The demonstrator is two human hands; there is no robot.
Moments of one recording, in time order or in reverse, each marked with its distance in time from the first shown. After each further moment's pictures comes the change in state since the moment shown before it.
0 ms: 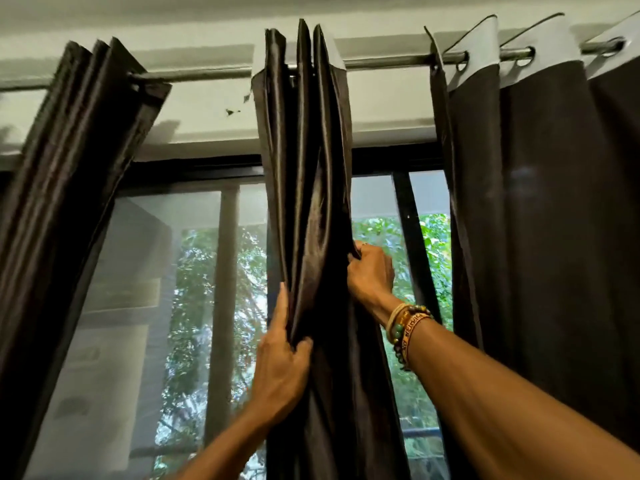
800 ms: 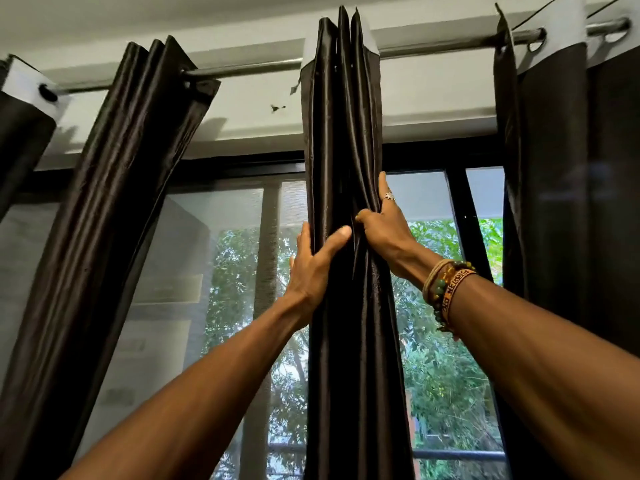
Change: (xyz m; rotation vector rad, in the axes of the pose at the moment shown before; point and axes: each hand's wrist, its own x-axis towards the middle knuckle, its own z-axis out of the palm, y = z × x) left_hand 0.120 0.004 -0.029 -0.334 -0.041 -0.182; right_hand 0.033 -0.062 0.028 0.359 -0.216 -0.204
